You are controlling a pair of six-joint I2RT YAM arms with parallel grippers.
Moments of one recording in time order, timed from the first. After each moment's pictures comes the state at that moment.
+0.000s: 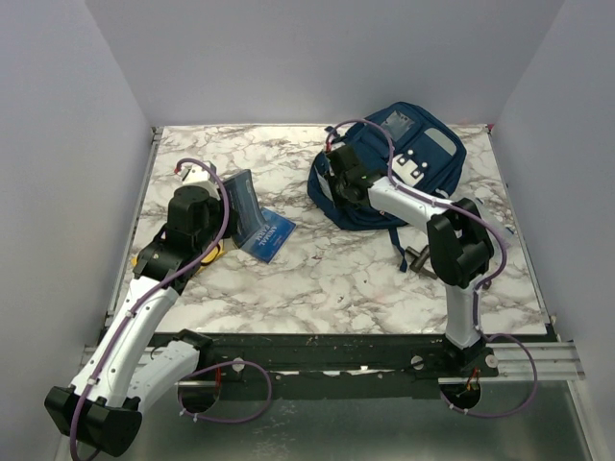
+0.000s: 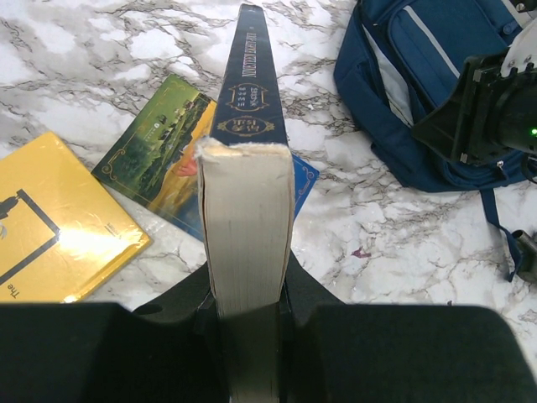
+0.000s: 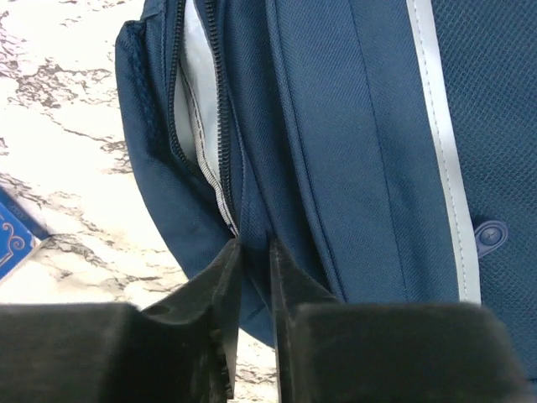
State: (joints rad) left arm -0.35 0.87 0.93 -0.53 -0.13 -0.40; right arm 0.60 2.02 1.55 -0.40 0.20 0.17
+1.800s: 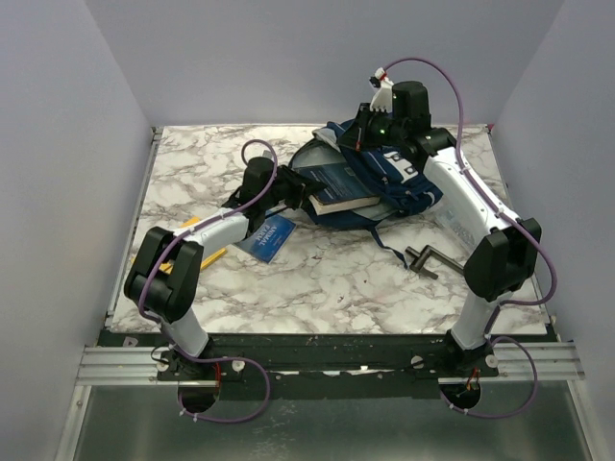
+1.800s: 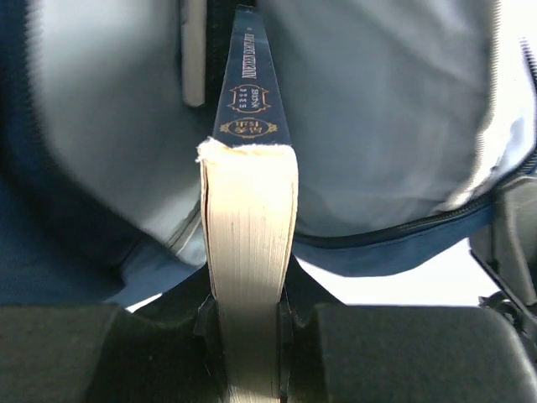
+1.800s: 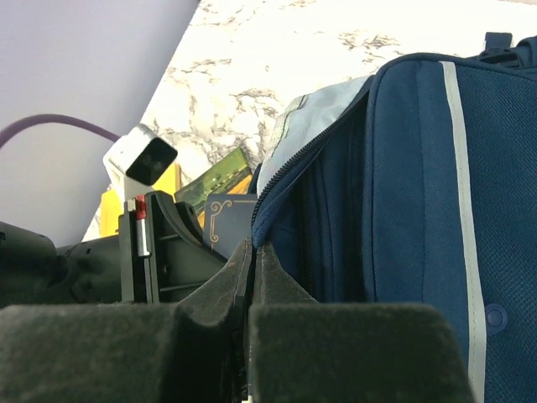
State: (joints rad) left arm -0.44 1.67 1.01 0.34 0.36 -1.41; right arm 0.39 1.81 1.78 -0.38 -0.44 0.37
